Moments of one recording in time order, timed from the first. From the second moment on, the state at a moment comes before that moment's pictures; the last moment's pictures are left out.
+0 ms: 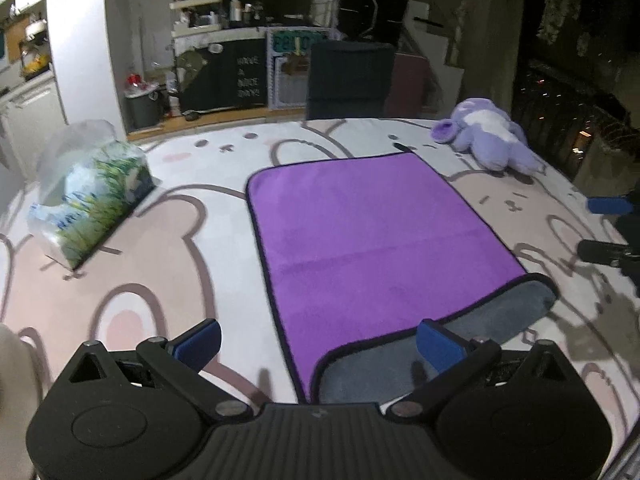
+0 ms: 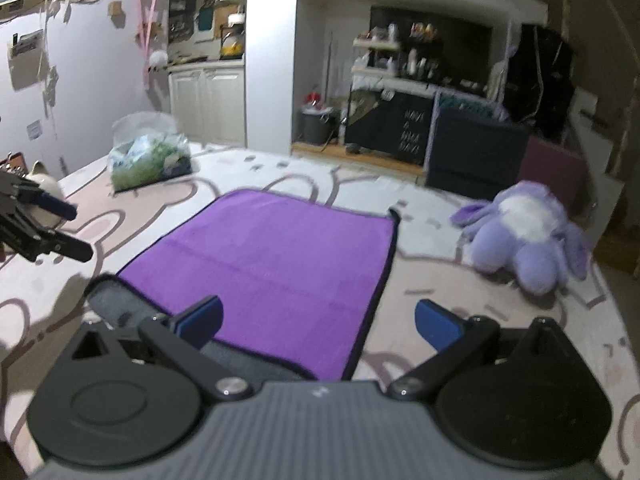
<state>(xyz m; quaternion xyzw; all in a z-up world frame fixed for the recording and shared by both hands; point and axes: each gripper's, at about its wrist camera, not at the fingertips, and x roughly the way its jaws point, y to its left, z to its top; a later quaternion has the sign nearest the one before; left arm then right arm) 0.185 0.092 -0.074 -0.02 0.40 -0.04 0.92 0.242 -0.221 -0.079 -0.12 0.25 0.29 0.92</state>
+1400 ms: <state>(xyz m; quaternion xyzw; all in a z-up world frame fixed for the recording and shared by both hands) 0.212 0.112 -0.116 -0.11 0.50 -0.09 0.85 0.310 -0.221 -0.144 -0.04 0.46 0.33 0.83</state>
